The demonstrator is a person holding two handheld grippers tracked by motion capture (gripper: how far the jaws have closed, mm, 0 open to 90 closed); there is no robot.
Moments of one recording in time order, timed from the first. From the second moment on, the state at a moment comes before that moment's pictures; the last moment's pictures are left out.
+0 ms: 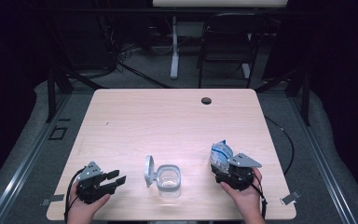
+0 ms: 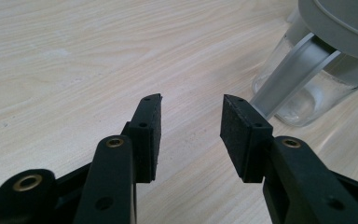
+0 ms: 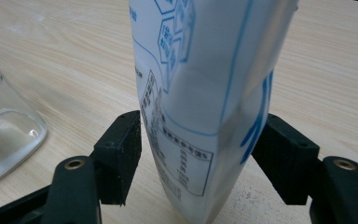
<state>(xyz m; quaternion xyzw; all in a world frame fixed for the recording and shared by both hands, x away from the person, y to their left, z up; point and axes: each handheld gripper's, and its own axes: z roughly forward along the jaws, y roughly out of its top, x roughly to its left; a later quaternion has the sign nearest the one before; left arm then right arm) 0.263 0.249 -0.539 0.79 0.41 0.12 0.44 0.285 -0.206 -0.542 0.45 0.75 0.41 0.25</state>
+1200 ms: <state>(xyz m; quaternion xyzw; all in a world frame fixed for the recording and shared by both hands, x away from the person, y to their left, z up) 0.265 0.253 -0.541 0.79 0.42 0.12 0.43 0.287 -0.200 -0.567 0.47 0.75 0.40 0.26</state>
